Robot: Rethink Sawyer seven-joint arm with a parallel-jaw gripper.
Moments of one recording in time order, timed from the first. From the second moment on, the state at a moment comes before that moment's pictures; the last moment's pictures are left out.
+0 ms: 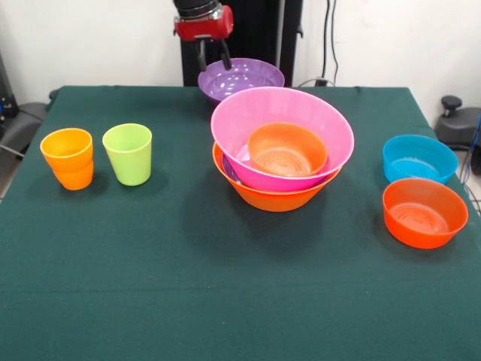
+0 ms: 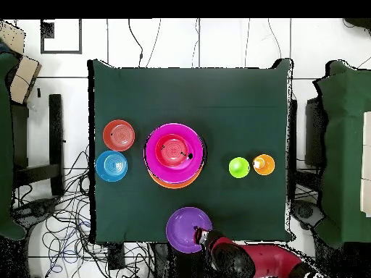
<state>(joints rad) -1.01 -0.59 0.30 2.30 -0.77 0.09 2.05</state>
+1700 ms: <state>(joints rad) -1.08 -0.59 0.37 2.28 -0.79 0.16 2.05</state>
